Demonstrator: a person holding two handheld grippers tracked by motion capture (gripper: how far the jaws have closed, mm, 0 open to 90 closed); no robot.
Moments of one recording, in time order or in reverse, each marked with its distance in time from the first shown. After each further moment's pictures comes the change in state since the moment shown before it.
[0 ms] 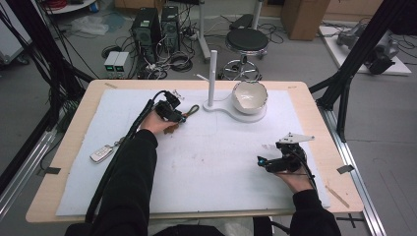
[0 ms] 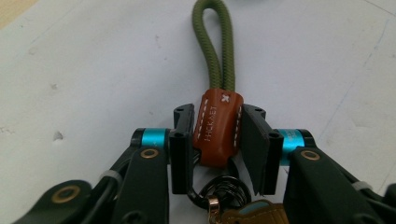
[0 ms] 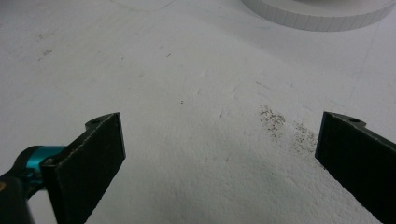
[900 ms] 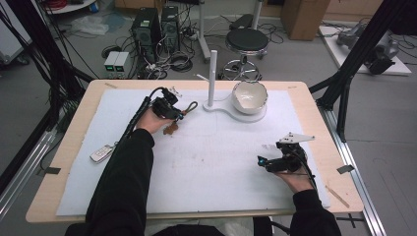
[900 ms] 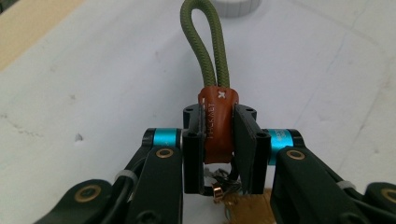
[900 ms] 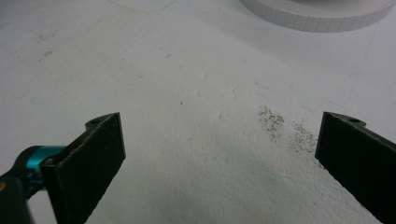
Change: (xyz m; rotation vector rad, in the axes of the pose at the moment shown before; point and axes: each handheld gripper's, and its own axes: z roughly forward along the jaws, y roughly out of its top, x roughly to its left) left arm 0.000 0.007 -0.028 -0.039 -0.020 0.034; right arm 0.000 0.000 -0.001 -0.001 0.001 0.002
